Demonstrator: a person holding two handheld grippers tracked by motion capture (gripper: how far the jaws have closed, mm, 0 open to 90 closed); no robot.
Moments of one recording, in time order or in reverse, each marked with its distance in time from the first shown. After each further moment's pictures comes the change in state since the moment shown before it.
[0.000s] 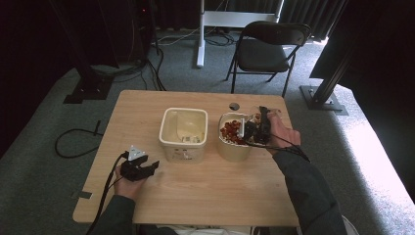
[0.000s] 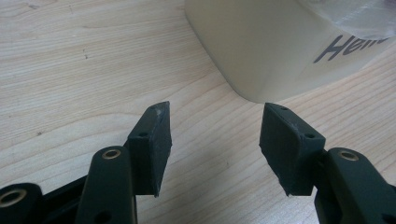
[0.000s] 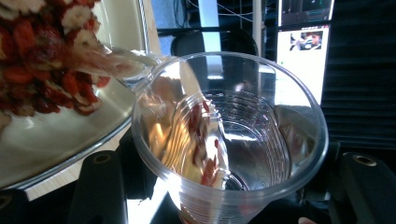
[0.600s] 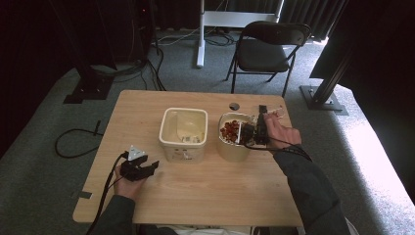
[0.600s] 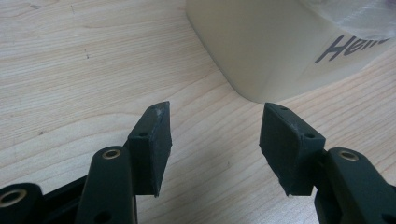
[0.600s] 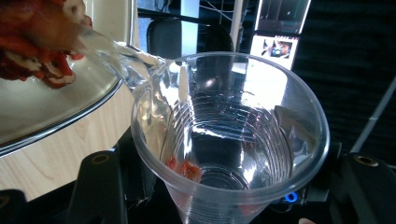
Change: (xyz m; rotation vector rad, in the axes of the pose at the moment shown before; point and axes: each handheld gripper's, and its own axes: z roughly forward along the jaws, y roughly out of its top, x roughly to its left) left arm 0.000 0.000 0.000 0.003 0.001 0.002; right arm 0.006 0.002 -0.003 0.034 -0.111 -0.167
